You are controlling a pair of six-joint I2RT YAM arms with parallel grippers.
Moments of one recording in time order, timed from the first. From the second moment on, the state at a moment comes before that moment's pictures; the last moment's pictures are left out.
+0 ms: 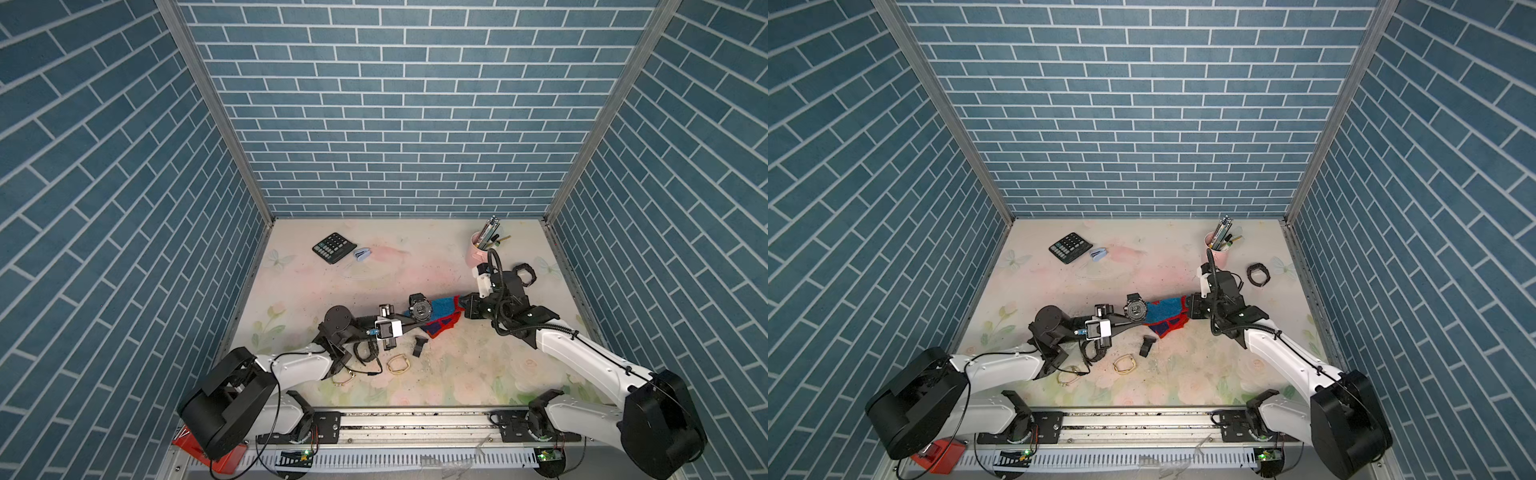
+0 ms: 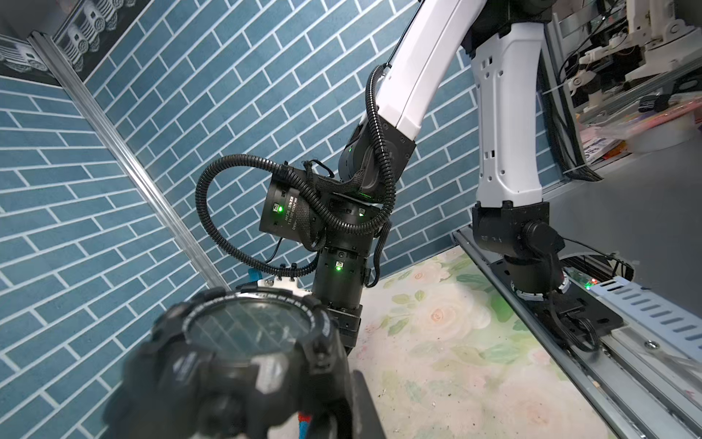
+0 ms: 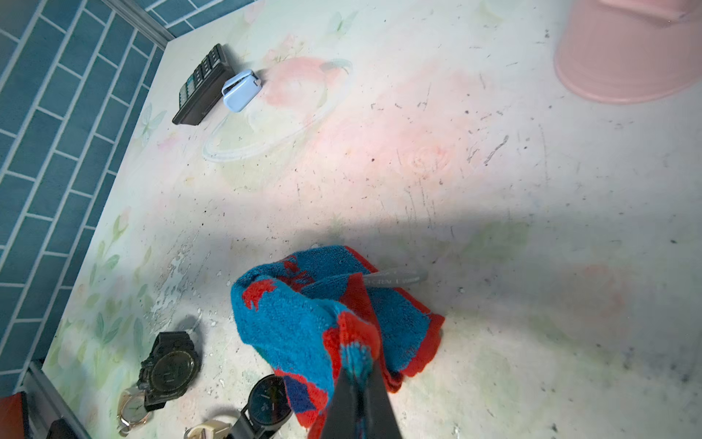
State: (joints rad) left arm -0.70 1.29 0.36 1.16 0.82 0.36; right arm 0.50 1.16 0.67 -0.21 -0.19 0.44
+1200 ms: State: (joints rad) left arm -0.47 1.70 1.27 -0.27 0.19 0.33; right arm 0.48 1.13 0.56 -0.14 -0.19 0.42
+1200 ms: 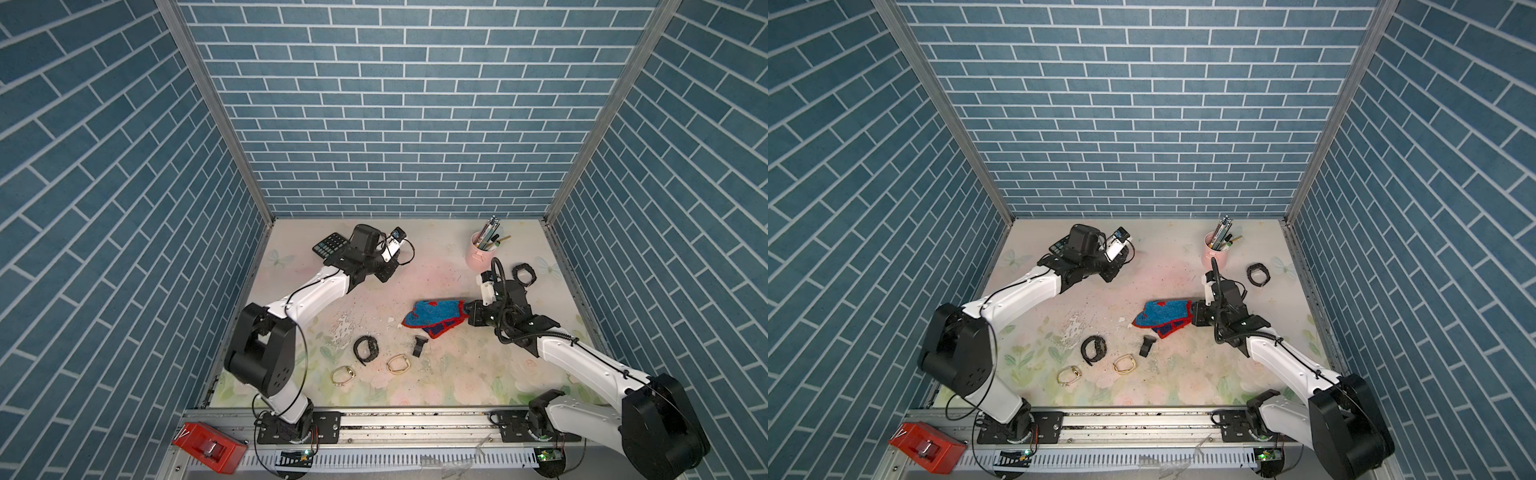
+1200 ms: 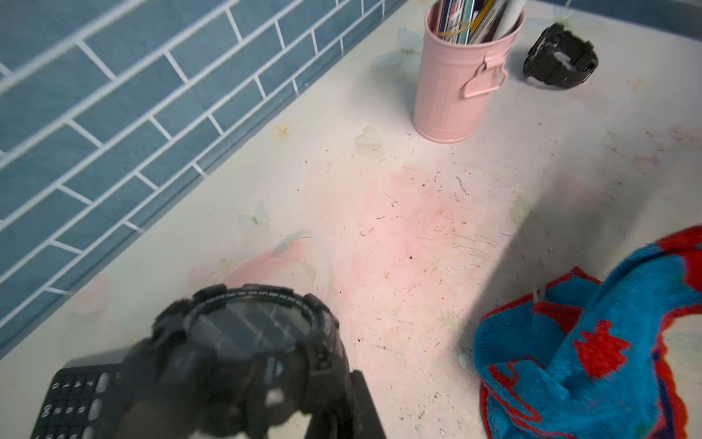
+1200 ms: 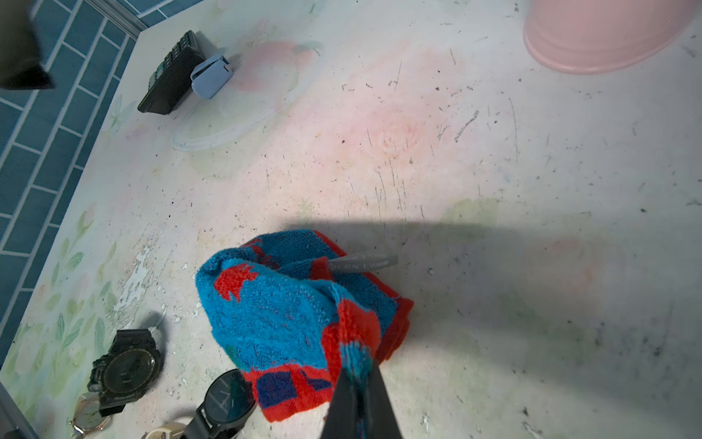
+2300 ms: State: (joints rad) left arm -0.44 2.23 1.79 -0.66 0.13 0.33; right arm 0.48 1.05 0.55 -0.19 -0.23 0.42
